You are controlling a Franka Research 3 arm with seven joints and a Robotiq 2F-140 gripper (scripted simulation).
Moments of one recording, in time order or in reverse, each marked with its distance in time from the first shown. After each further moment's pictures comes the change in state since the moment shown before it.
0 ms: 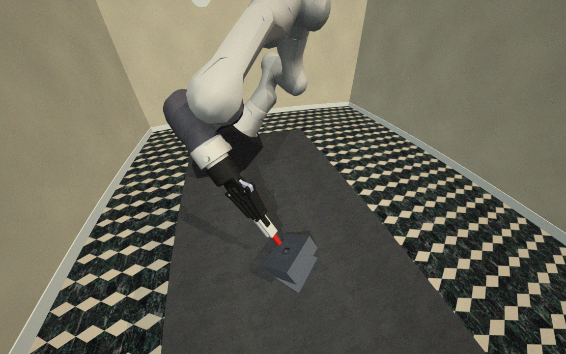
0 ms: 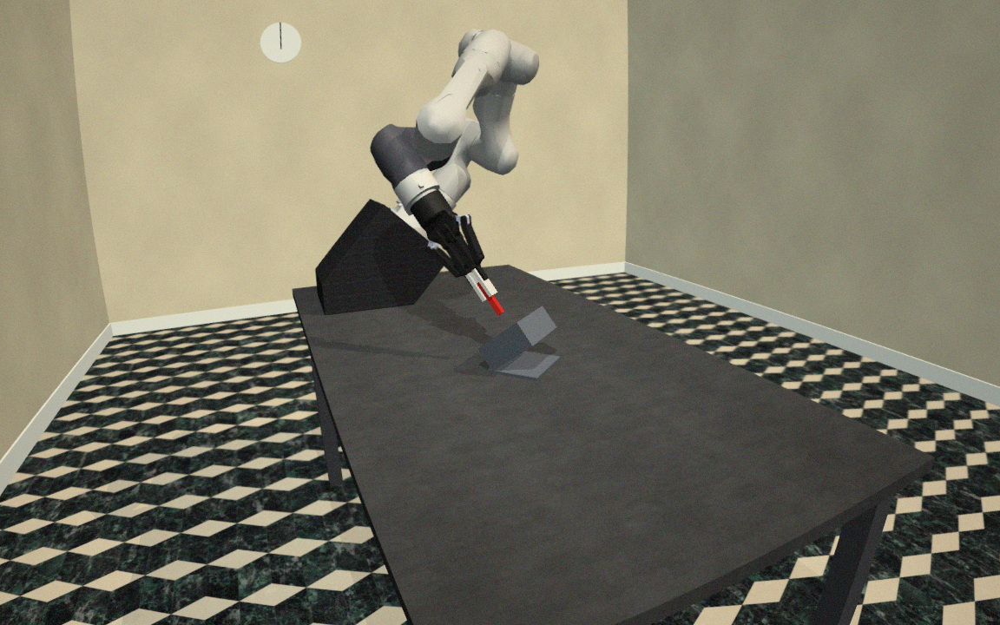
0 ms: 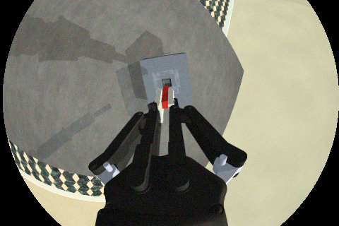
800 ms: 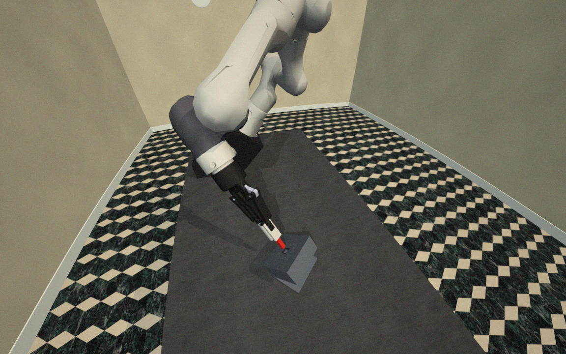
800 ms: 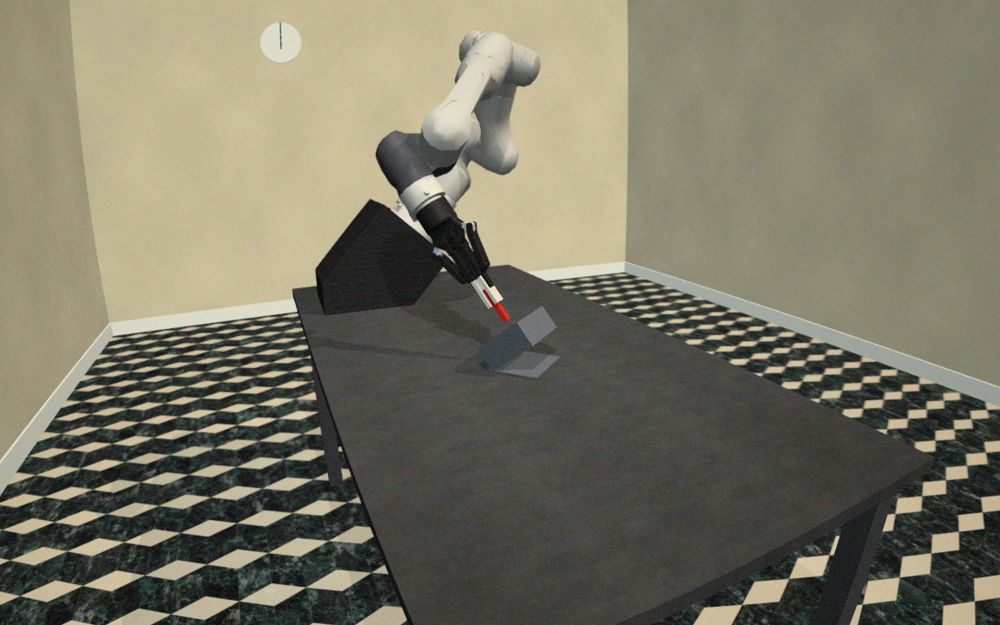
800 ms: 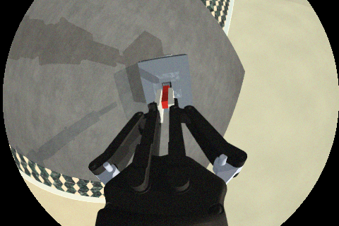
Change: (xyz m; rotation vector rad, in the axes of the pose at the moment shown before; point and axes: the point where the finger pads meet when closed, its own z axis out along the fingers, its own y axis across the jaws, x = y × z) arm 0.003 0.000 0.018 0.000 0.000 0.000
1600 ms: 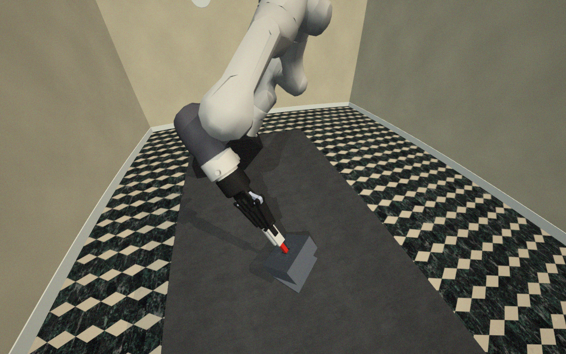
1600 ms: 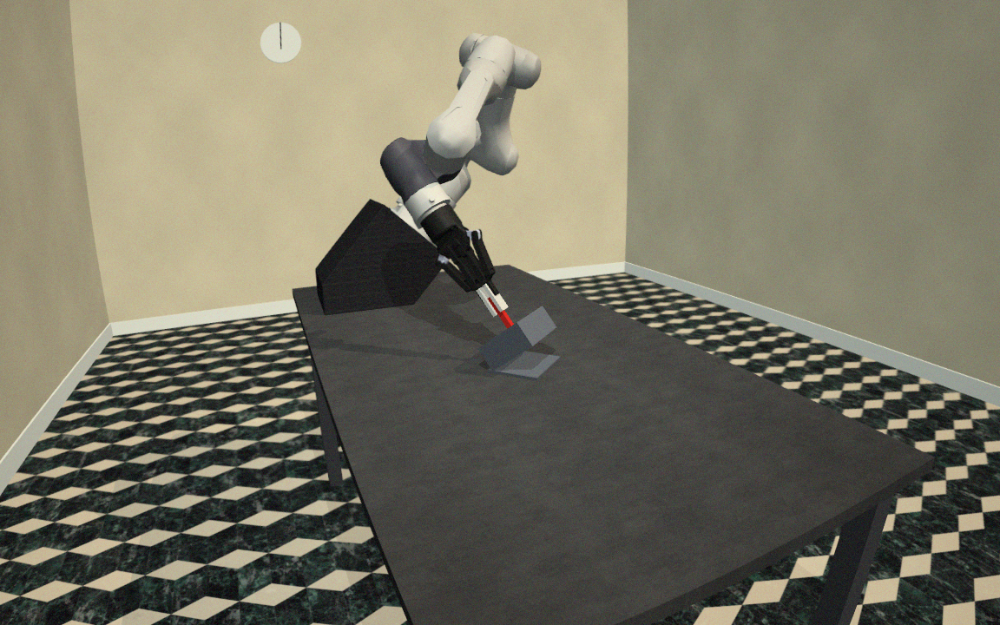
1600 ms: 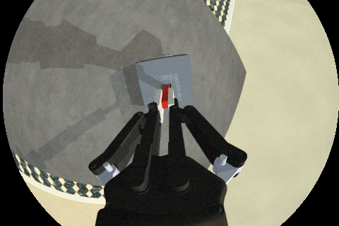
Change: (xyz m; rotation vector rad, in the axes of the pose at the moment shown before) arm -0.001 0.000 0.020 0.001 0.000 -0.001
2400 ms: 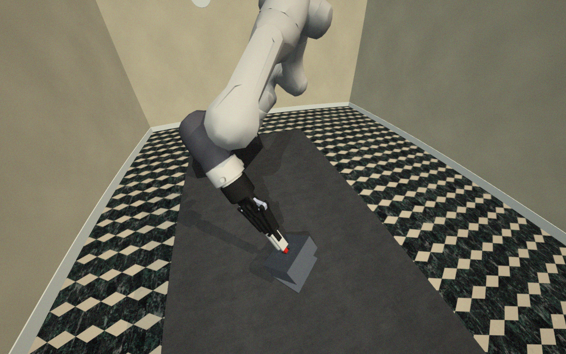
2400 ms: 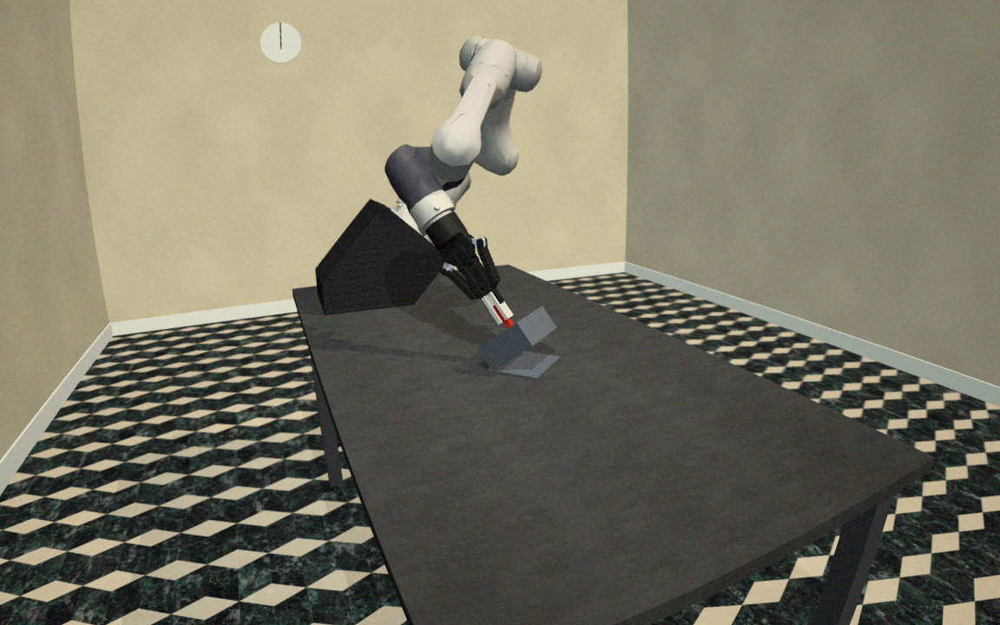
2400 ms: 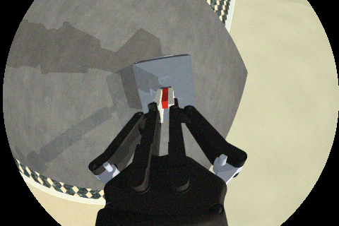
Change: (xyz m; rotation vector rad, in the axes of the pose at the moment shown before) arm -0.001 0.000 0.020 0.000 -0.001 0.000
